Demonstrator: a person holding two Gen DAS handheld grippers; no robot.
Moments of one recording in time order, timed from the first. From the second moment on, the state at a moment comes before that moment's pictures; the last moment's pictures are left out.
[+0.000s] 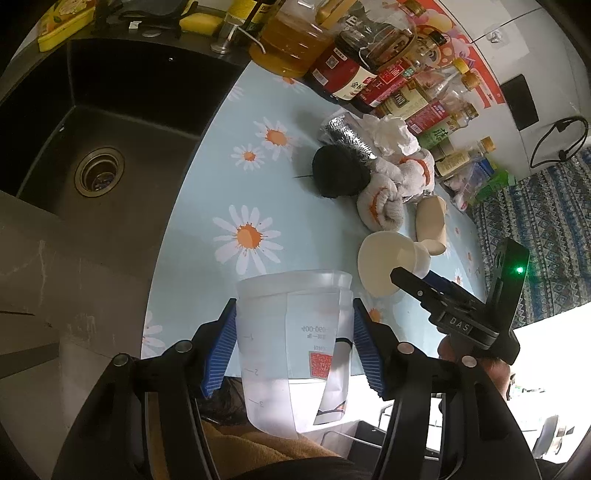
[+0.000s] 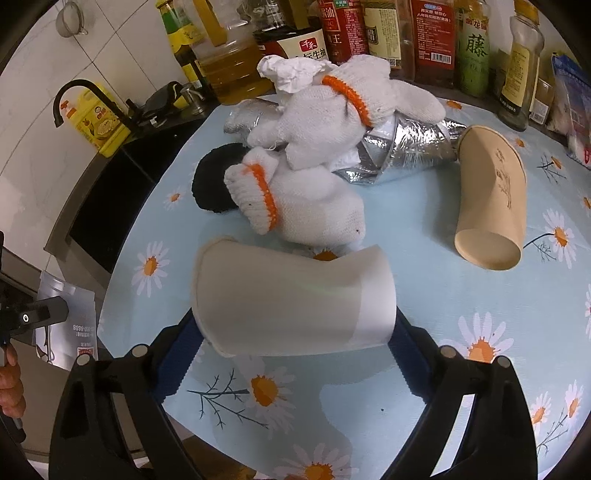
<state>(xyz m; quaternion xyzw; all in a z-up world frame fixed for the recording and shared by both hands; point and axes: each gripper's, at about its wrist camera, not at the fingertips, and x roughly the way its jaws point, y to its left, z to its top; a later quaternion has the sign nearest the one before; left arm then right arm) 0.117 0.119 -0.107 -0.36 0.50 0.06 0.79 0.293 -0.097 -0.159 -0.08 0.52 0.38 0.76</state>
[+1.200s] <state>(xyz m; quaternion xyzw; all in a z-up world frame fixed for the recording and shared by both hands) 0.029 0.036 -0.145 -0.30 0.56 0.01 0.77 0.119 -0.177 -0.137 -0.10 0.49 0.51 0.71</state>
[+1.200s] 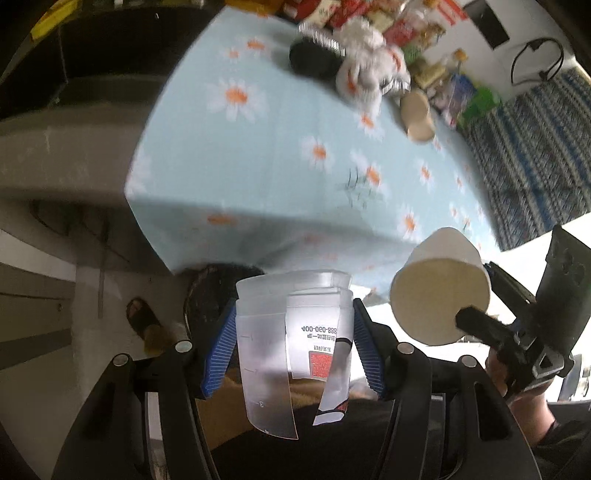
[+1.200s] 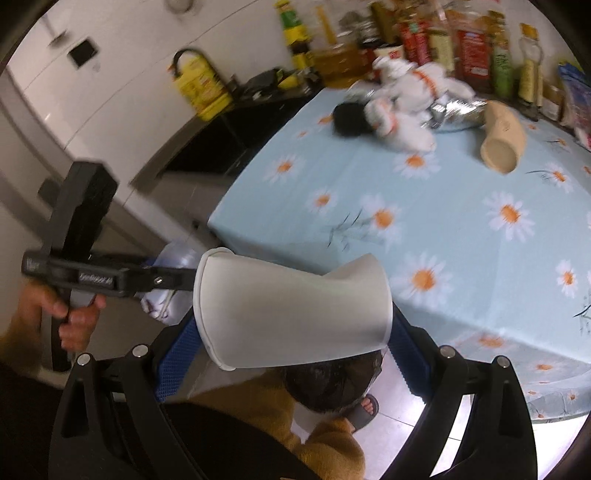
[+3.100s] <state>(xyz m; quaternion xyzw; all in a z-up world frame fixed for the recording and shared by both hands) 0.027 0.029 -0.463 -0.22 0.70 0.05 0.67 0.124 -0.138 -0.444 -0.14 0.66 0.38 0.63</state>
